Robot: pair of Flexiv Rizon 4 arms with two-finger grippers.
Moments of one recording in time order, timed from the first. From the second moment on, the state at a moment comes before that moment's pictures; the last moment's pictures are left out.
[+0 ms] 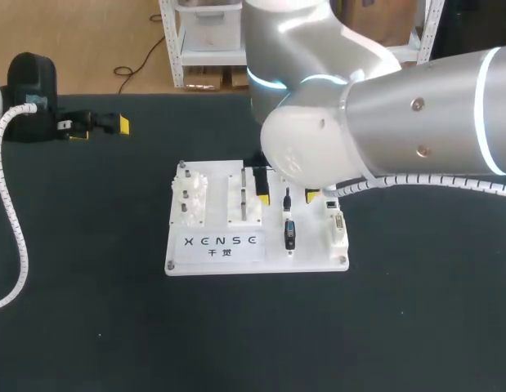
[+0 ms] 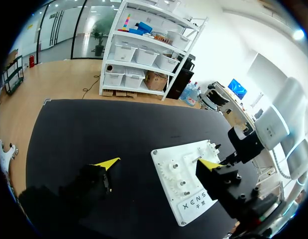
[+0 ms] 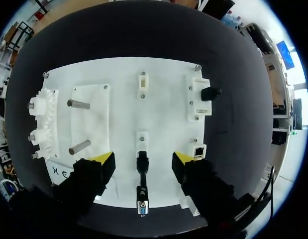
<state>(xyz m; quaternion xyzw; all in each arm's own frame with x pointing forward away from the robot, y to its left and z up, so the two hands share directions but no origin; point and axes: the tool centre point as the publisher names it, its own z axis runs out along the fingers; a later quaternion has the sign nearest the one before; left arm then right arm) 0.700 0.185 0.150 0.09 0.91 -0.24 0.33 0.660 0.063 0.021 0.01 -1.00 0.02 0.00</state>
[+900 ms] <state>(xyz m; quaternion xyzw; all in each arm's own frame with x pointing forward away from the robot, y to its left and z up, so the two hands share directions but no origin) 0.700 0.185 0.150 0.09 0.91 -0.24 0.33 0.658 0.063 0.015 0.01 -1.00 0.02 0.00</state>
